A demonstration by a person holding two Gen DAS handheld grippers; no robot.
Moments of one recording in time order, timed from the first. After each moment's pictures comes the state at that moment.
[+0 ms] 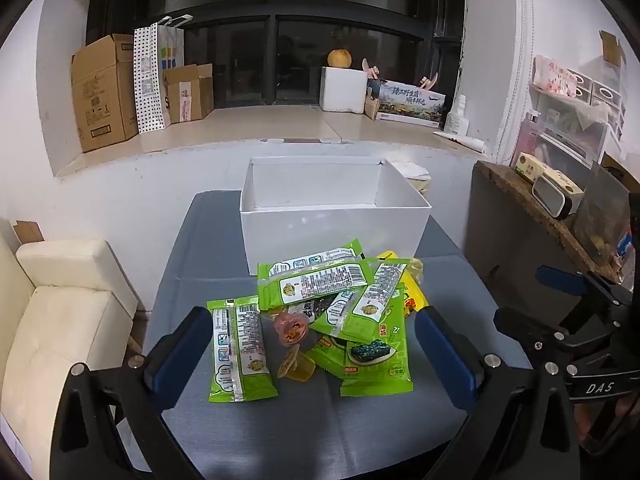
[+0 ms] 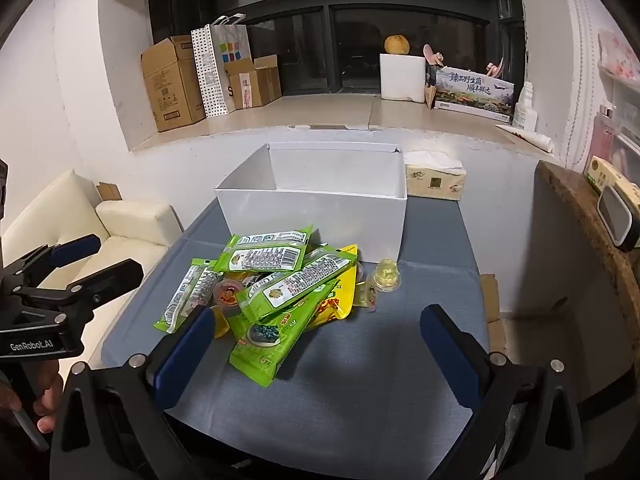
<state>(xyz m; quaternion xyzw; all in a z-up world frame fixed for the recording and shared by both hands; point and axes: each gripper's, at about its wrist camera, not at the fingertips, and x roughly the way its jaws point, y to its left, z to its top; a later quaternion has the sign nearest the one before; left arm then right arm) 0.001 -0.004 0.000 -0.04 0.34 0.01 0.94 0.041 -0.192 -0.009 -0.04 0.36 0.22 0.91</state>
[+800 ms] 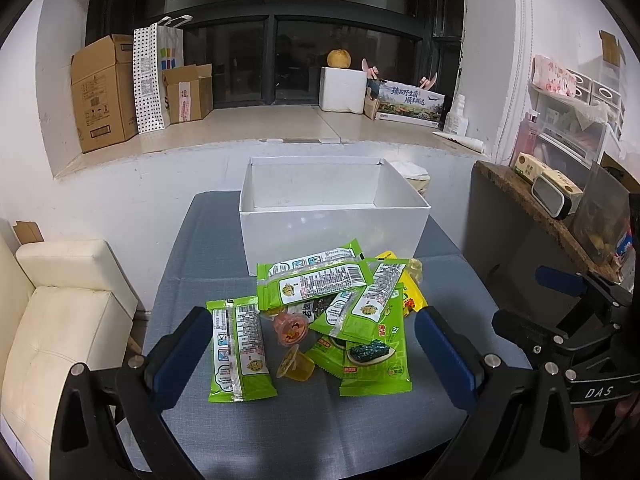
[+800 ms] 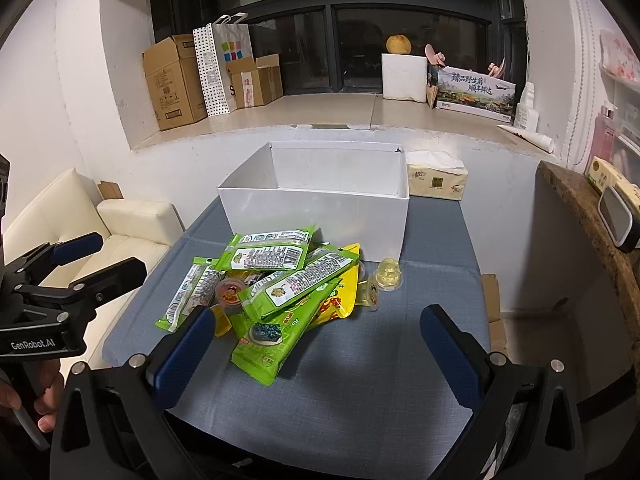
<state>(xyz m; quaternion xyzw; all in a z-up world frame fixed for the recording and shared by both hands) 0.001 -0.004 -0.001 -0.04 0.33 0.01 0.94 0.041 -0.191 -0.011 -0.04 0.36 0.22 0.91</state>
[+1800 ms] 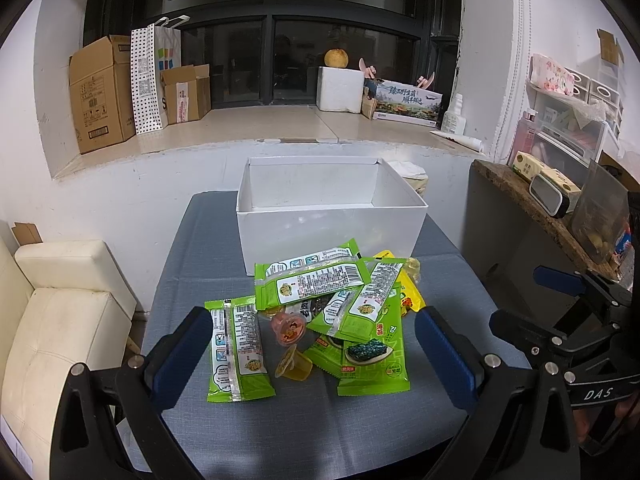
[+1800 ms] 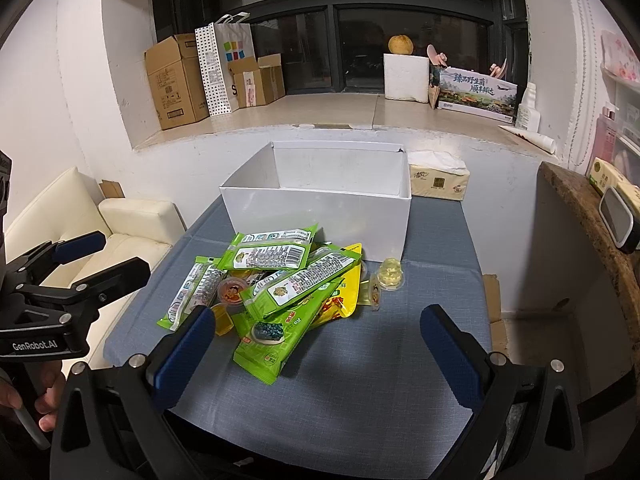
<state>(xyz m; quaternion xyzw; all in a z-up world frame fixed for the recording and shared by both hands) -0.001 -0.006 0.002 -0.04 0.34 0.01 0.94 0.040 -0.189 -0.011 -0.04 0.36 0.22 0.91</state>
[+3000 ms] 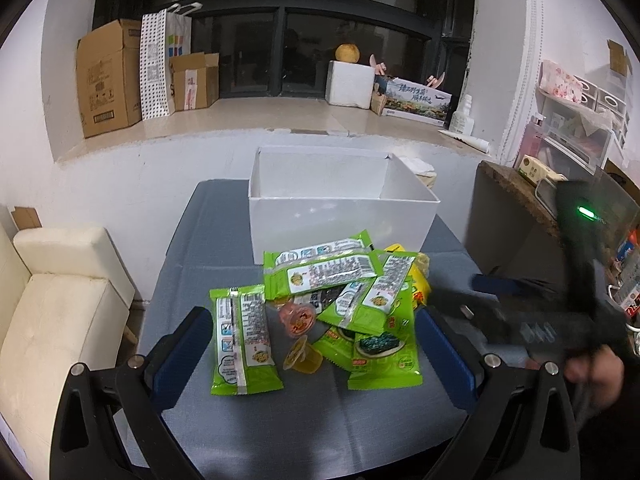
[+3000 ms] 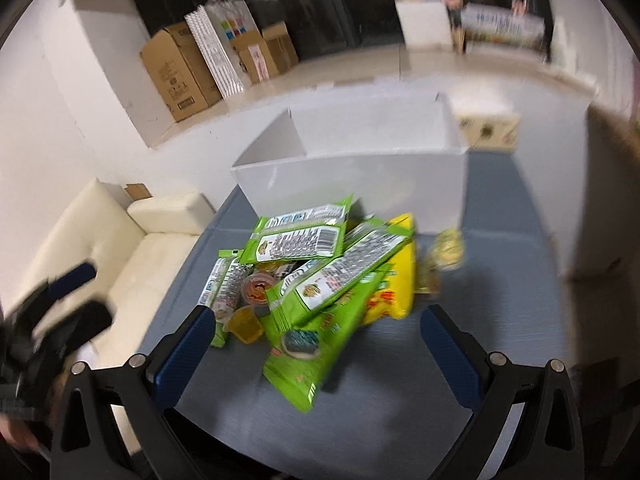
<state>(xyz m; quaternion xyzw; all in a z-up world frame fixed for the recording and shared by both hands) -0.001 0.015 -0.013 -0.06 0.35 0.01 0.94 0.119 -0.161 -0.070 0.06 0.45 0.30 0.84</state>
